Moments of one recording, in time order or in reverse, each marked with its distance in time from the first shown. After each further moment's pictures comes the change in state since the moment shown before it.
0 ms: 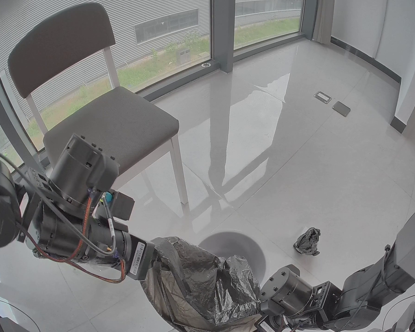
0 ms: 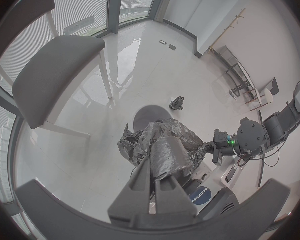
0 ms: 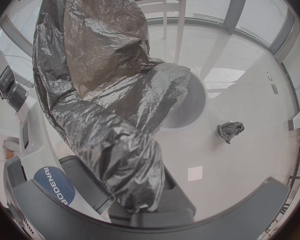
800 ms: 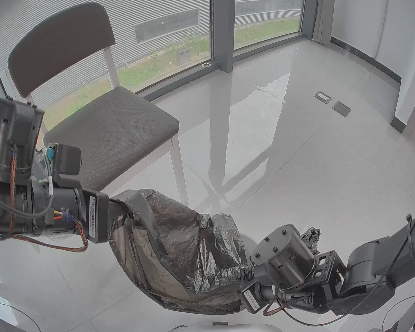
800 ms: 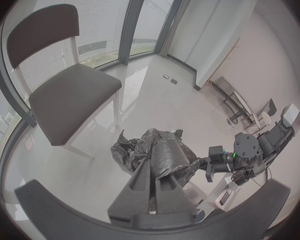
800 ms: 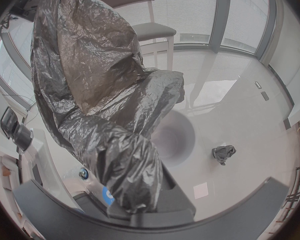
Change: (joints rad) left arm 0.082 -0.212 0.017 -0.089 0.023 -0.001; right arm -0.001 -0.091 -0.196 0.076 -0.103 0.018
